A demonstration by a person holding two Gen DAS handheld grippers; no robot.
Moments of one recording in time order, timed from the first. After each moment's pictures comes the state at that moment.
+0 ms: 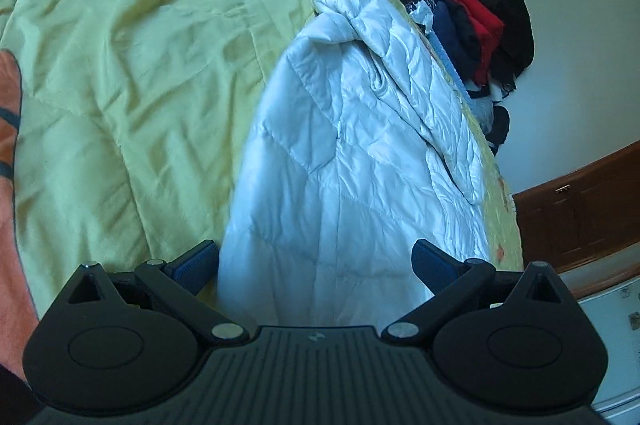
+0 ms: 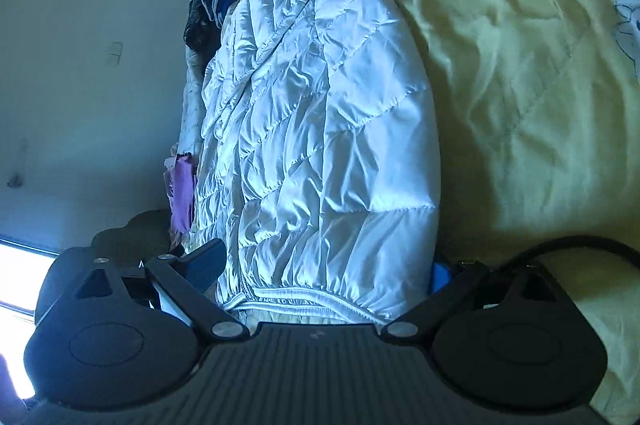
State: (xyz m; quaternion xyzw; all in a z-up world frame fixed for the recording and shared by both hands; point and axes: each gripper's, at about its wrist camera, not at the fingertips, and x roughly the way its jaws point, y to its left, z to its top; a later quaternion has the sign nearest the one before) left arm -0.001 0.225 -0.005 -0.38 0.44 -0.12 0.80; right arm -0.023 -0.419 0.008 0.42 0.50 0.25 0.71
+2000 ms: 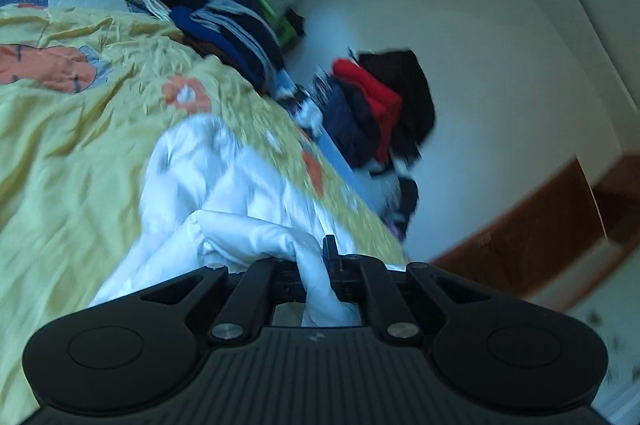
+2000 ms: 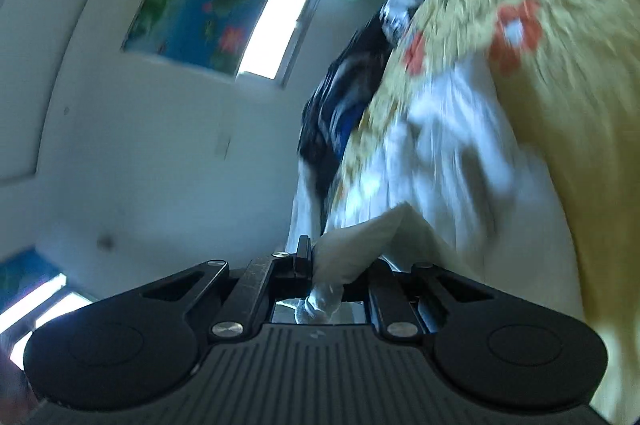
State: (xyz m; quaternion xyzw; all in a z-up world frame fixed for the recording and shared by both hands) left arm 0.123 0.230 0.085 -0.41 0.27 -0.19 0.85; right arm 0.155 -0.444 0.063 0.52 0.30 0.31 0.74
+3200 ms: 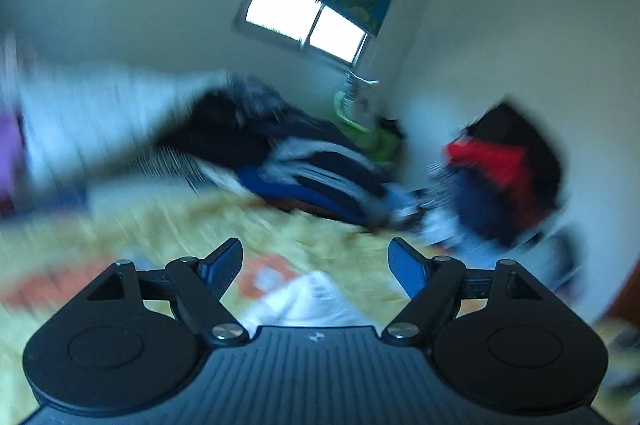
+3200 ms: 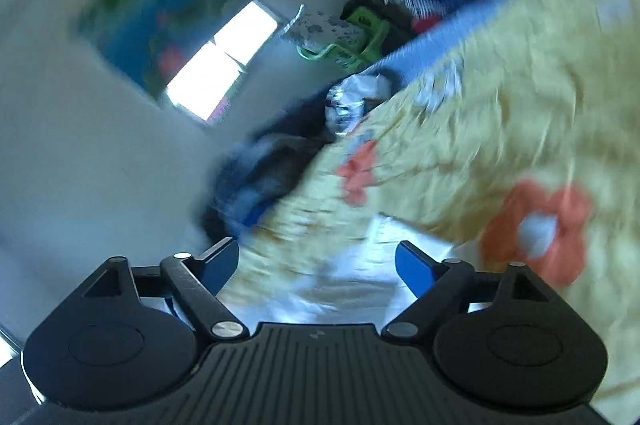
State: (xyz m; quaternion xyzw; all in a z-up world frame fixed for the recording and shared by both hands) left arm 0.225 0.150 0.119 -0.14 0.15 0.06 0.98; right arm 0.303 -0.385 0.068 0.33 0.27 0.18 0.88
